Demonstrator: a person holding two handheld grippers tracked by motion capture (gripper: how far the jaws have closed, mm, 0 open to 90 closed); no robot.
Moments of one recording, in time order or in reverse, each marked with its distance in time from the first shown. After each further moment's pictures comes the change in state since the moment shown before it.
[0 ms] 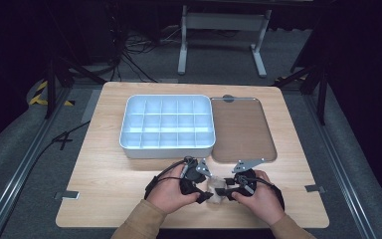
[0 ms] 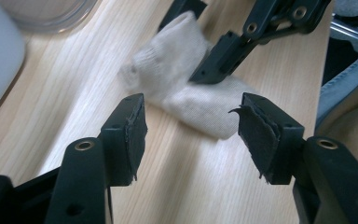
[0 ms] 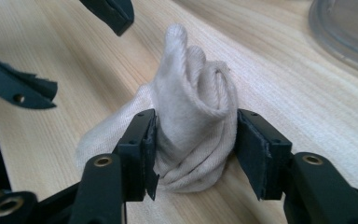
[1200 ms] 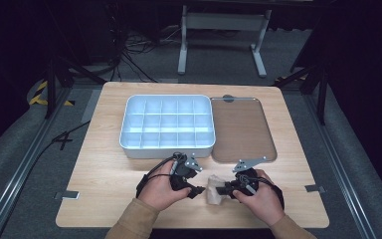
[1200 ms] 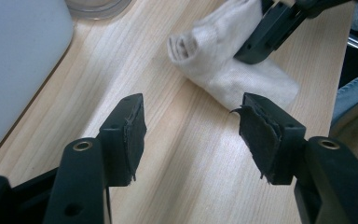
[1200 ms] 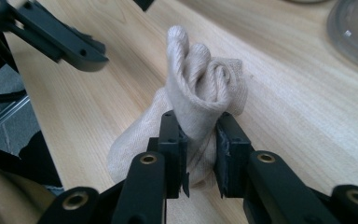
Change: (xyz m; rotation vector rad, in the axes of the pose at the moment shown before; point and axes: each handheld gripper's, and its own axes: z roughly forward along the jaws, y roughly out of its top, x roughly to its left) left arm 0.012 -0.011 -0.016 -0.036 0.037 -0.051; right arm 0.014 0.010 -0.016 0.004 0.036 0.022
